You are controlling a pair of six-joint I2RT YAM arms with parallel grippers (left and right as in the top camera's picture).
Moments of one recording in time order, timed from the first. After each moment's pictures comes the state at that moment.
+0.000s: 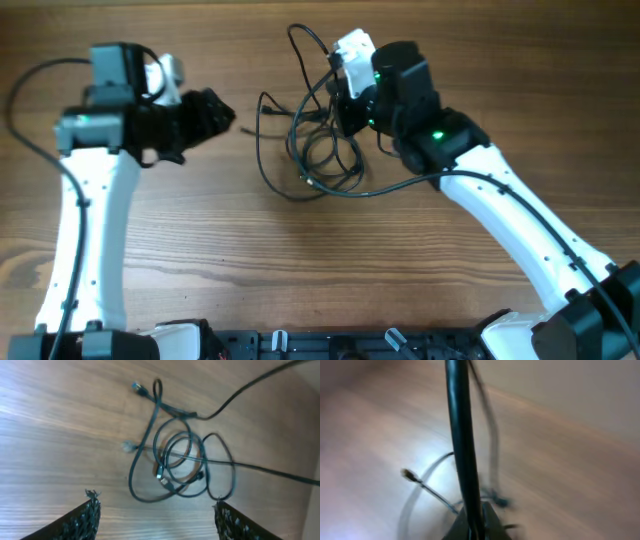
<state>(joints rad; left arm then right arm) 0.03 1.46 1.38 -1.01 0.39 -0.36 0.52 1.57 1.32 -0.34 -0.24 0.07</state>
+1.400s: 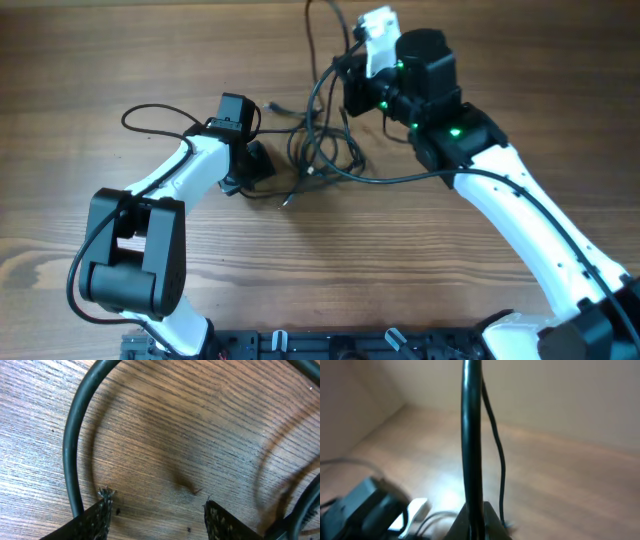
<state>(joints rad) -0.21 1.82 1.05 -0.62 0.05 -0.64 0.47 1.52 1.32 -0.19 -0.17 0.17</state>
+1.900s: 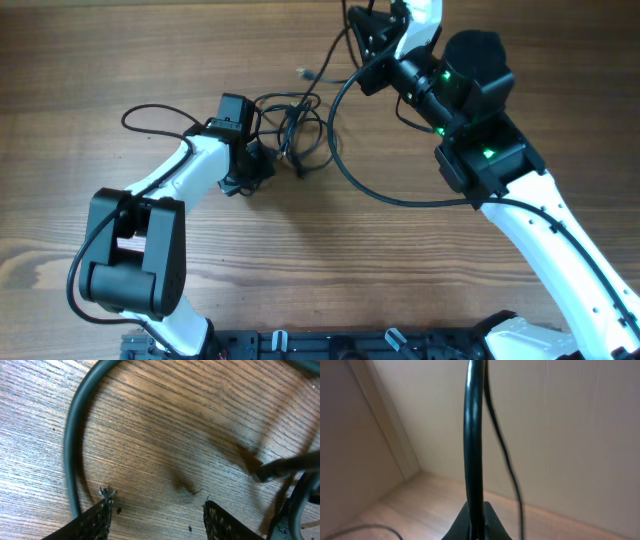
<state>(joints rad) -0.21 1.82 1.05 -0.63 0.05 -0.64 0.47 1.39 1.32 0.06 -0.16 0.19</state>
